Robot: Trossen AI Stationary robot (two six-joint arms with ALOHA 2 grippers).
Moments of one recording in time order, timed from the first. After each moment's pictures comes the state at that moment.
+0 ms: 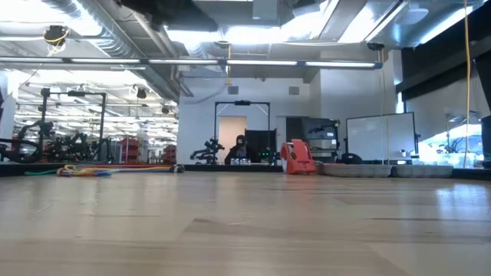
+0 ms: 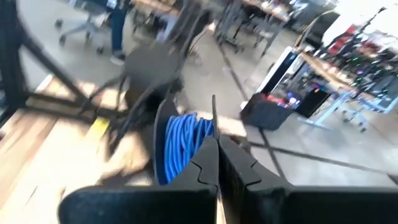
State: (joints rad) left arm -0.25 1.22 0.72 0.27 -0.78 0.12; right arm 0.27 1.61 1.80 -0.43 0.45 -0.26
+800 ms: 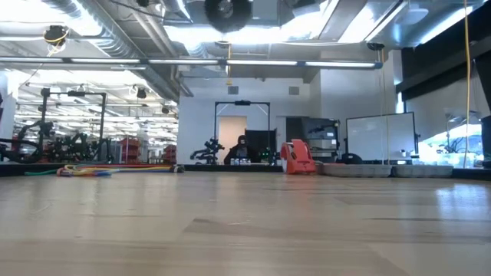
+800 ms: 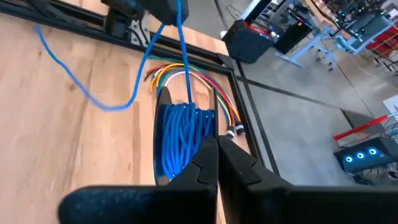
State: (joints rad) left arm -0.31 0.95 0.73 0.21 -0.61 -0.01; right arm 0.19 1.67 1.61 -0.52 0.57 -0.21
